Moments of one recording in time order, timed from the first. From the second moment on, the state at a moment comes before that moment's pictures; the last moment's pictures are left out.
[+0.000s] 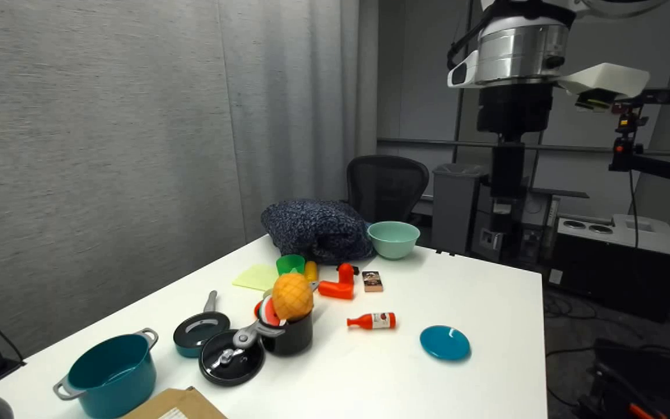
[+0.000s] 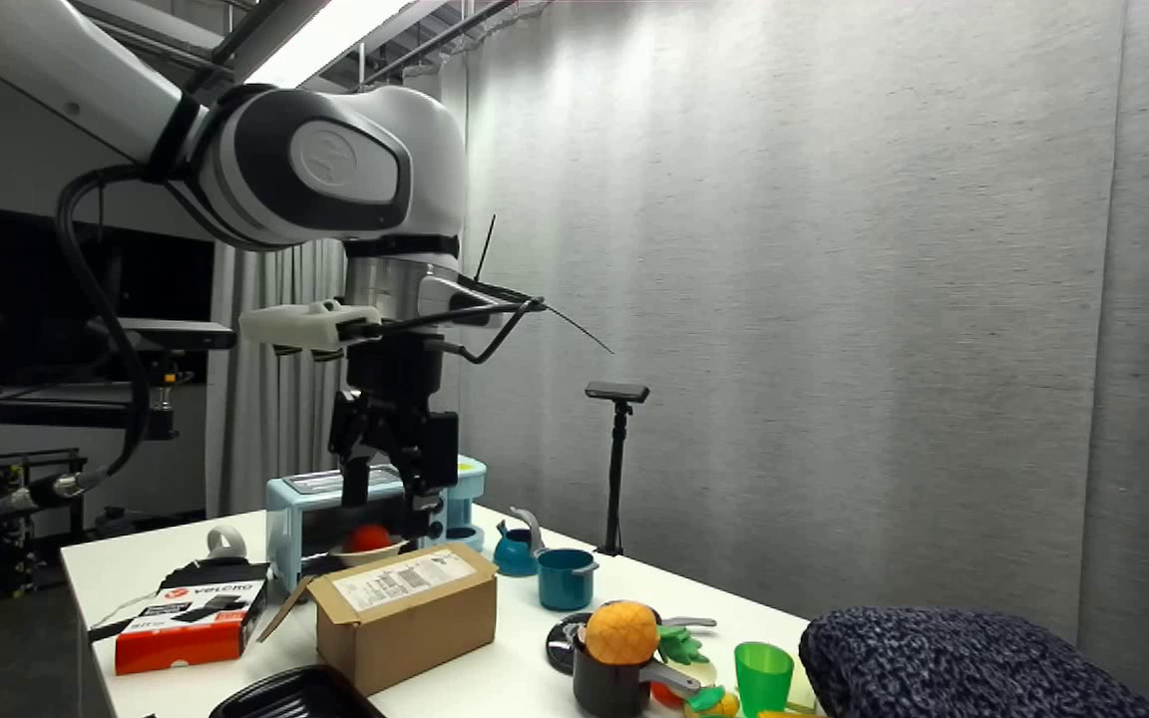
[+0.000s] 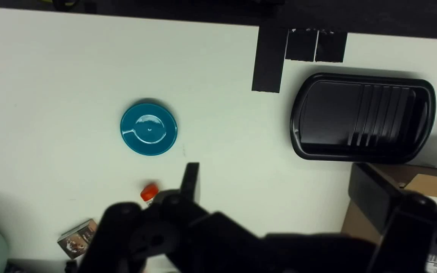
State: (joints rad) arm 0.05 -0.47 -0.02 -2.44 0.03 1.95 -0.07
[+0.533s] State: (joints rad) arm 0.04 -0.47 -0.01 -2.44 0.02 1.96 -0.06
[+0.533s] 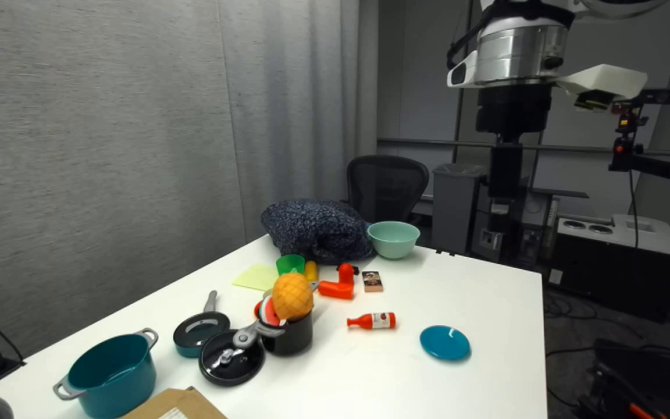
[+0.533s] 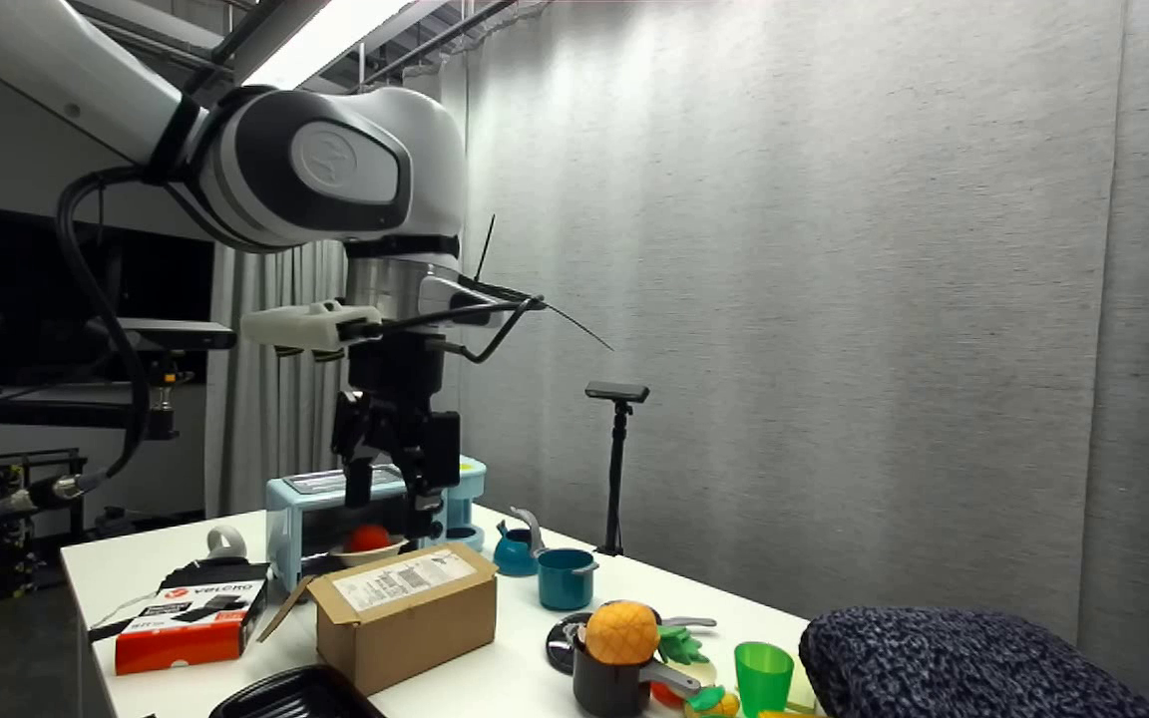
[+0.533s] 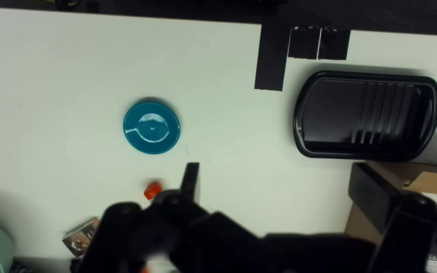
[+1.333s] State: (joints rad) arm -0.01 -0.05 -0.01 -2.15 -0.11 2.31 0.09
